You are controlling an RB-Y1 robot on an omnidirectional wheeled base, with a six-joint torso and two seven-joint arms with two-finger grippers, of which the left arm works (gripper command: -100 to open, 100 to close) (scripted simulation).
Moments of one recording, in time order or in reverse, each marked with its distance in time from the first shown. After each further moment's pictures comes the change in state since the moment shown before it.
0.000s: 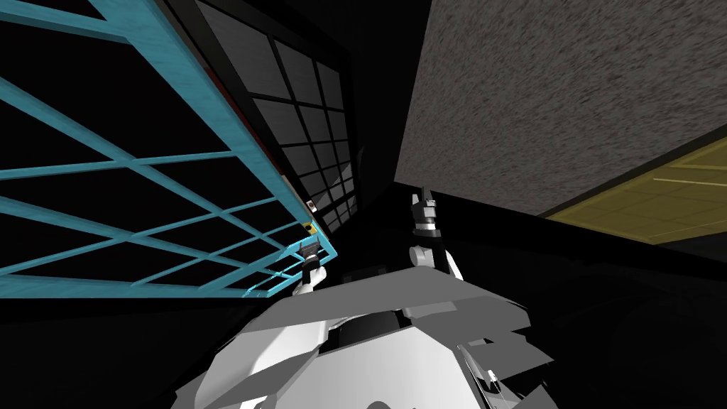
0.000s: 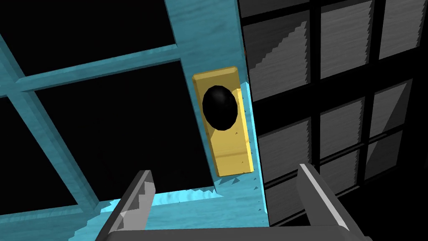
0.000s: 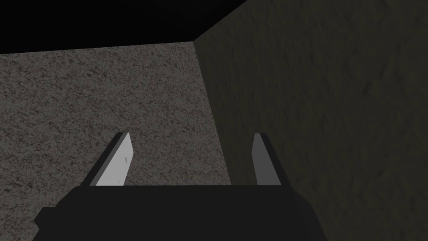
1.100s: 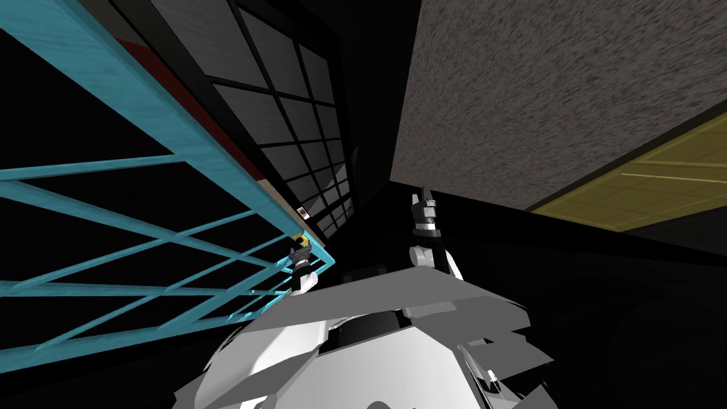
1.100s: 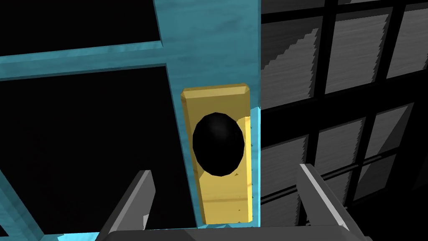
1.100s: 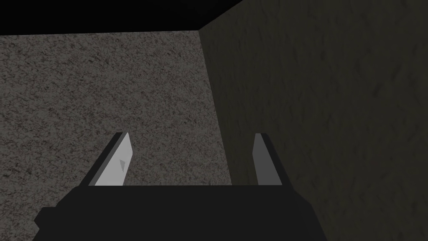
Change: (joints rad) arm 0.036 0.085 -0.003 0.010 0.040 -0.006 0.186
